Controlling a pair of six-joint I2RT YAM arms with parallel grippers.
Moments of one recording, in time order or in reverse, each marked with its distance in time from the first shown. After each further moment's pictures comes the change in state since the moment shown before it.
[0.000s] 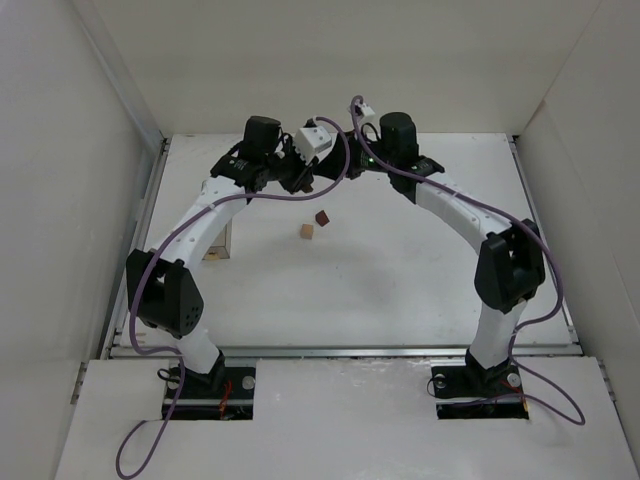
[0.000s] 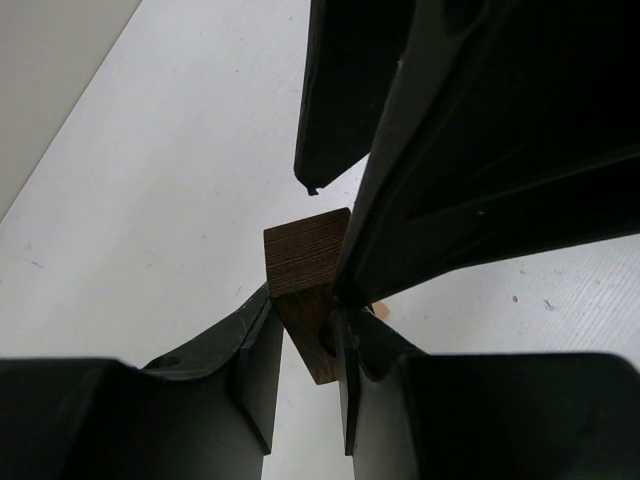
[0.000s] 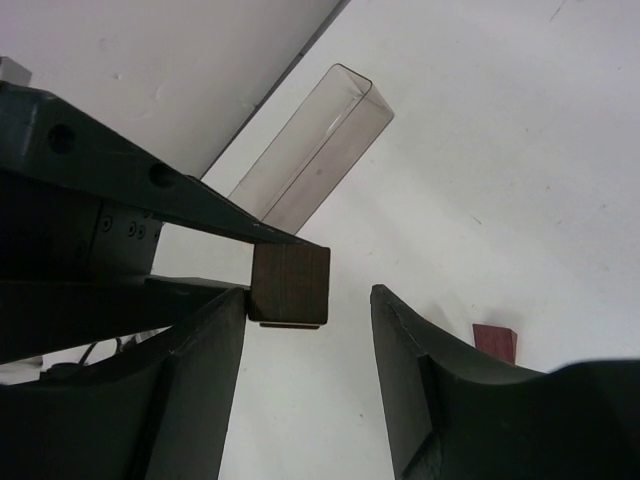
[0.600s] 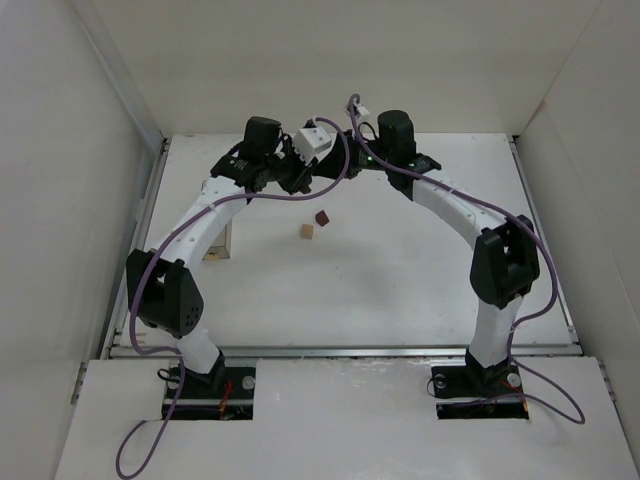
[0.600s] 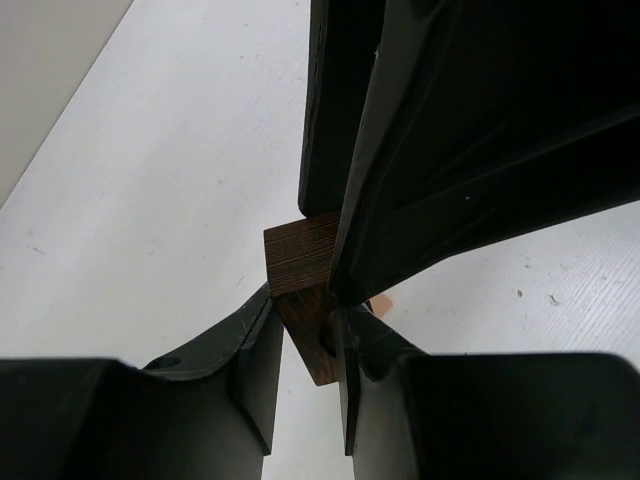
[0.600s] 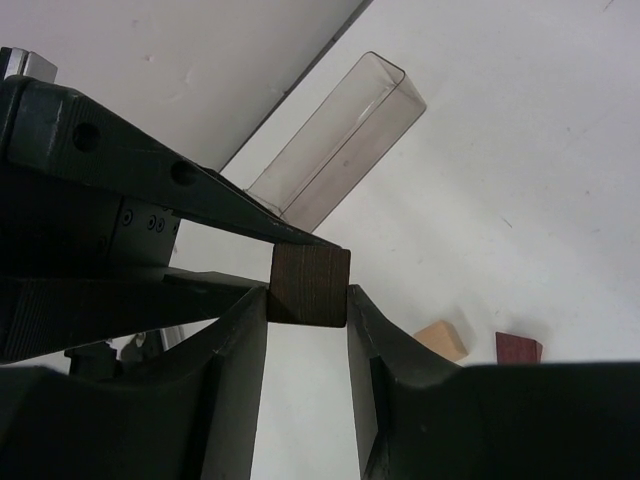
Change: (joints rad) left arm 0.000 0.000 0.000 -0.012 -0.022 -0.002; right arm -0.006 0.048 0.041 0.001 -0.092 0.011
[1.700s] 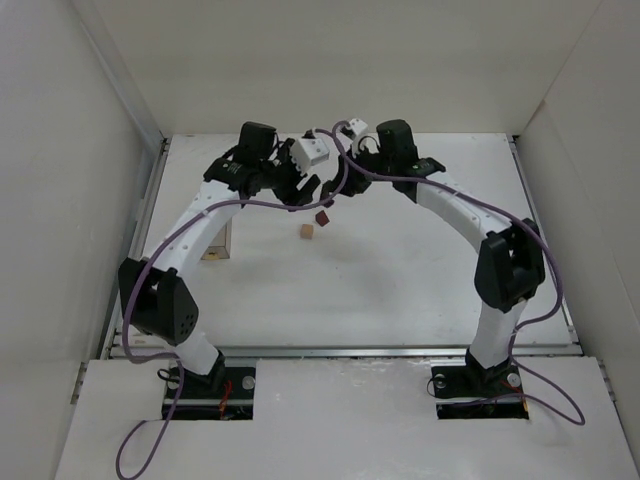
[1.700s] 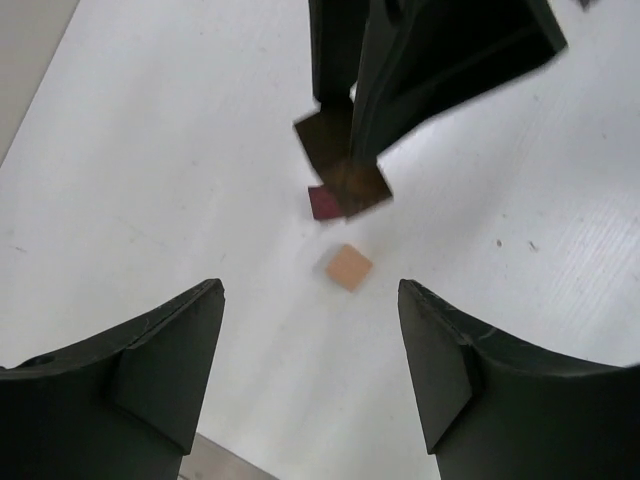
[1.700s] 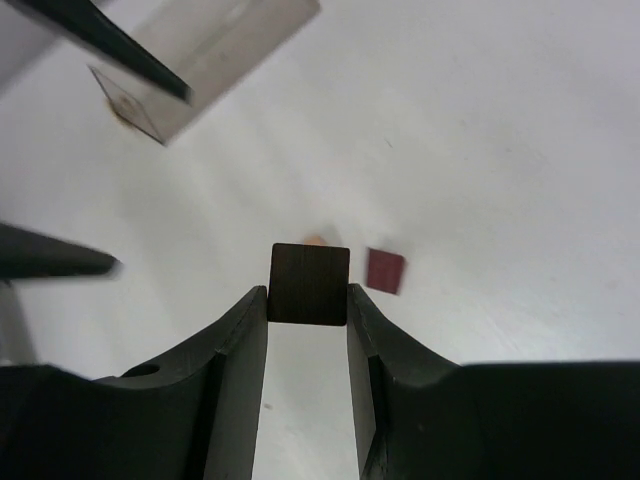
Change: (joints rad) left arm 0.007 -0.038 -0.018 -0.094 0.047 0.093; right arm -0.006 -0.031 -0.030 -0.233 0.110 -0.421
